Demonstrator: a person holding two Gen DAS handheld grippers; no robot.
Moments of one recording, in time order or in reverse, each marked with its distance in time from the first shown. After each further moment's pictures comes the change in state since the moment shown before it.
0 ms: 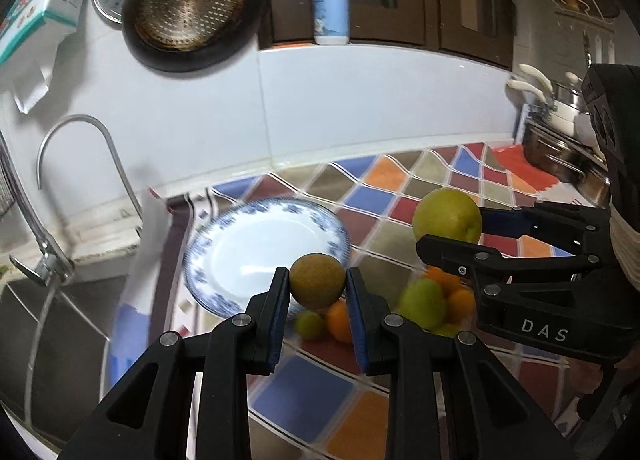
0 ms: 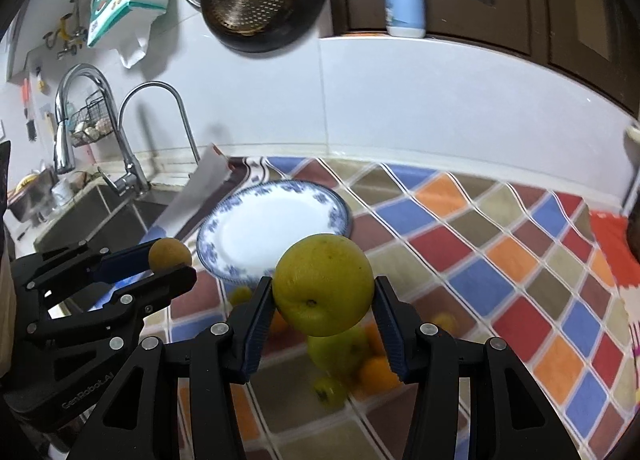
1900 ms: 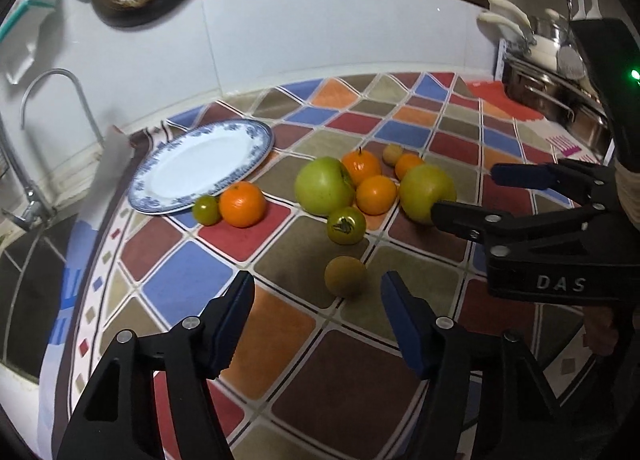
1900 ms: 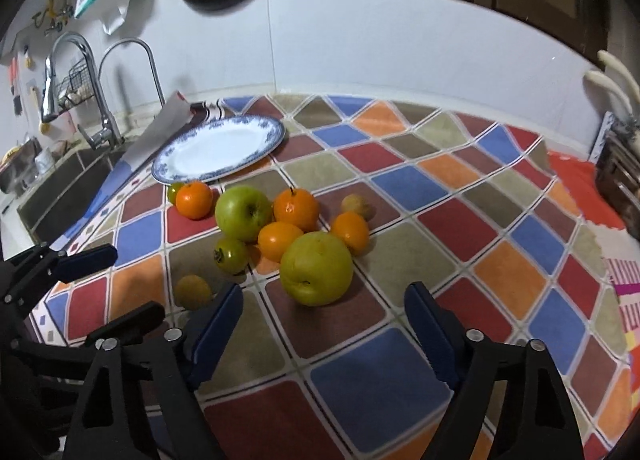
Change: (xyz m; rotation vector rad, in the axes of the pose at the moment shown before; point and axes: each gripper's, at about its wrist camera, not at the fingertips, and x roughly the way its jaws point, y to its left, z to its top) left arm 0.002 -0.108 -0.086 0.022 0.154 0.000; right arm -0.027 -0.070 -0.097 0.015 0.104 -0.068
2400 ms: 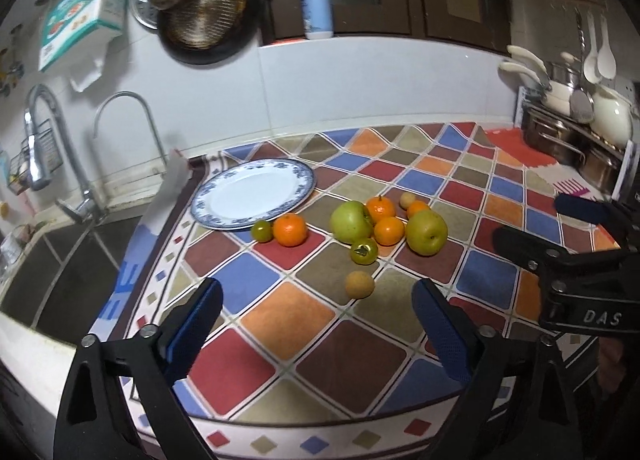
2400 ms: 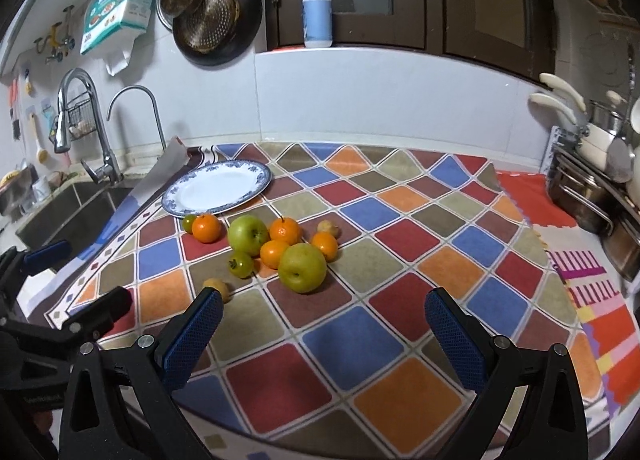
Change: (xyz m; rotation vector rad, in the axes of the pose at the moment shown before) left arm -0.077 -0.003 -0.008 -0.083 -0.137 0.130; right arm -0.089 0.001 -0.021 0.041 -0.155 -0.079
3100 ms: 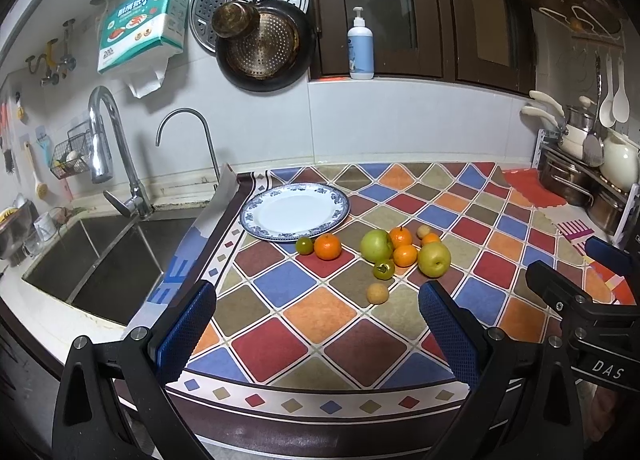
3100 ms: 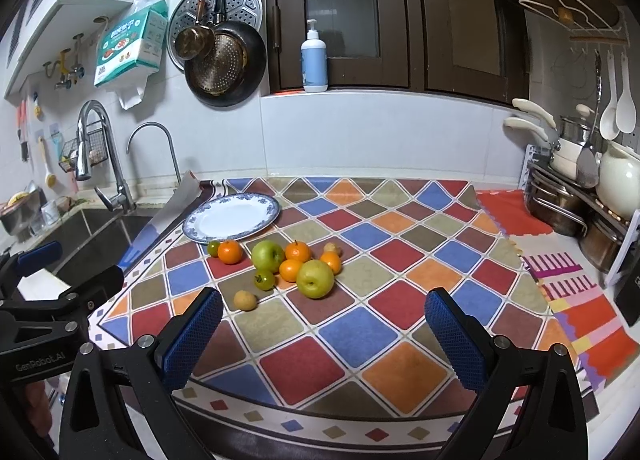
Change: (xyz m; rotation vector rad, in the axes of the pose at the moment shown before) left arm -0.084 0.015 0.001 -0.114 -0.077 0.111; right arm -0.081 0.015 -0.007 0.039 -0.115 -0.028
